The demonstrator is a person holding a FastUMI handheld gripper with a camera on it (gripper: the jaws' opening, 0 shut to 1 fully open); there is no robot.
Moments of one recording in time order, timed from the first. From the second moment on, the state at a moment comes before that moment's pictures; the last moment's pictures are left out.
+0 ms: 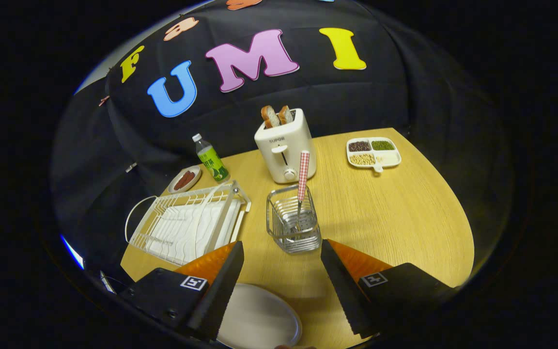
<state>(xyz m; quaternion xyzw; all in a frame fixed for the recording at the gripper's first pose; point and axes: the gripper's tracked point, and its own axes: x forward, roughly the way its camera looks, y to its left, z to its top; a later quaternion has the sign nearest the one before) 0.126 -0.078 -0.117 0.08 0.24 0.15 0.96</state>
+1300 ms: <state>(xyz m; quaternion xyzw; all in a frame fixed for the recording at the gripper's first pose) 0.308 -0.079 -0.153 0.07 0.29 0.06 0.95</state>
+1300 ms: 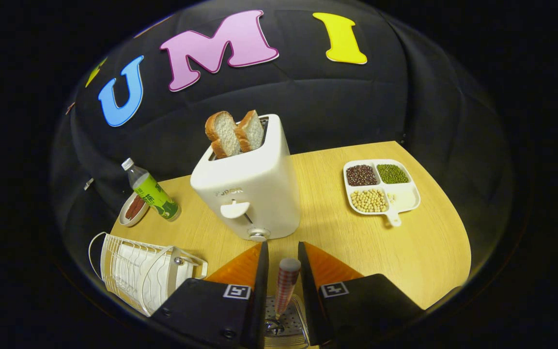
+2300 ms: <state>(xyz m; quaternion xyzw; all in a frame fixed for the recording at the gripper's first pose) 0.246 -0.072 0.008 0.08 0.16 0.12 0.98</state>
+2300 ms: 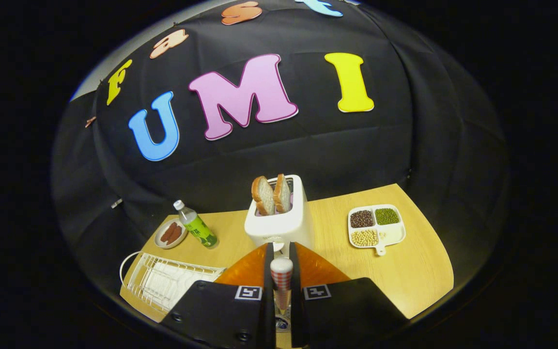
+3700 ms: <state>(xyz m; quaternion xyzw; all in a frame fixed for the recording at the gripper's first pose) 0.037 0.002 -0.207 0.07 0.38 0.21 0.90</state>
